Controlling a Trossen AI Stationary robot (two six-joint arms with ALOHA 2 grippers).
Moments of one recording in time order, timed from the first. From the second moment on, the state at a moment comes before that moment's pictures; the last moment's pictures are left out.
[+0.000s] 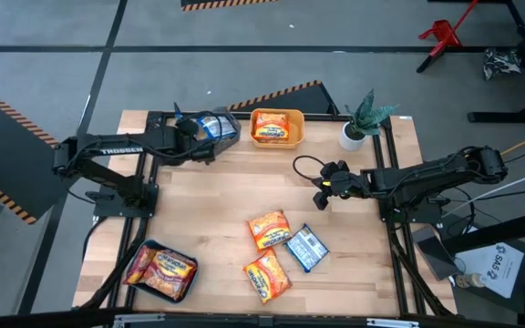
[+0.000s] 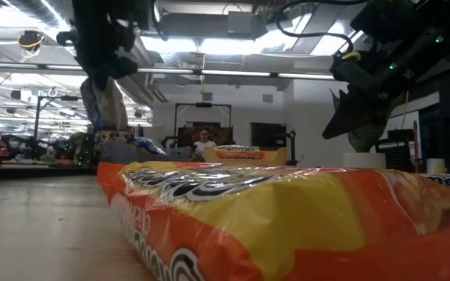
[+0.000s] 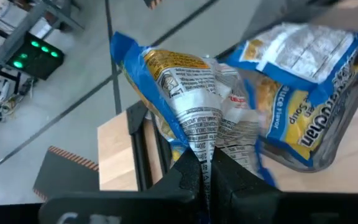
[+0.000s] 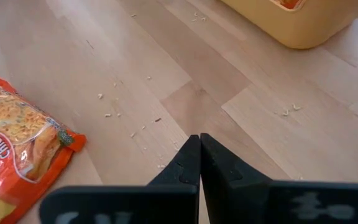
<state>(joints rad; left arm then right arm) 0.23 1.30 1.09 -1.34 -0.88 -0.88 0.04 1.15 0.48 -0.09 0.37 0.55</state>
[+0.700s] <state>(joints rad) 0.43 1.33 1.06 -0.80 -0.79 -0.41 0.04 1.15 0.48 -0.10 0.37 0.57</state>
